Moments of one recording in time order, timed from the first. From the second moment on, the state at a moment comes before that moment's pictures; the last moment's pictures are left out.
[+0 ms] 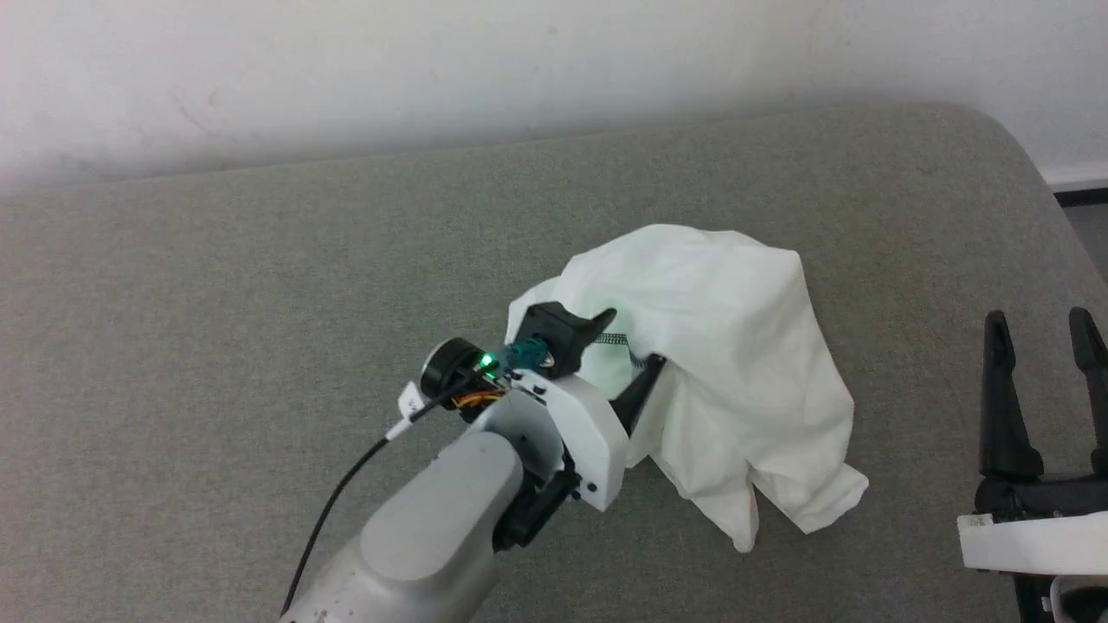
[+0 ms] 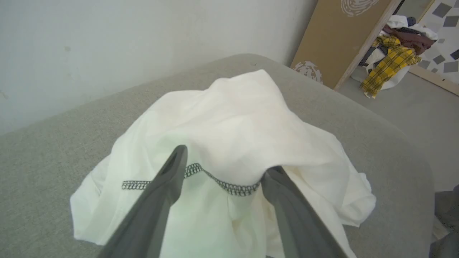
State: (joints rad) left arm -0.60 0.11 -0.80 0.50 -0.53 0.00 0.00; right arm 0.07 -0.05 -0.16 -0.27 0.13 0.13 -0.16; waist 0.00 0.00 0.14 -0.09
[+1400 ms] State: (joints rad) left arm 0.23 0.15 -0.14 -0.27 -0.24 0.11 -0.26; right arm 0.13 -0.08 -0.14 -0.24 0.10 0.13 0.00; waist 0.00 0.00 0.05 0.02
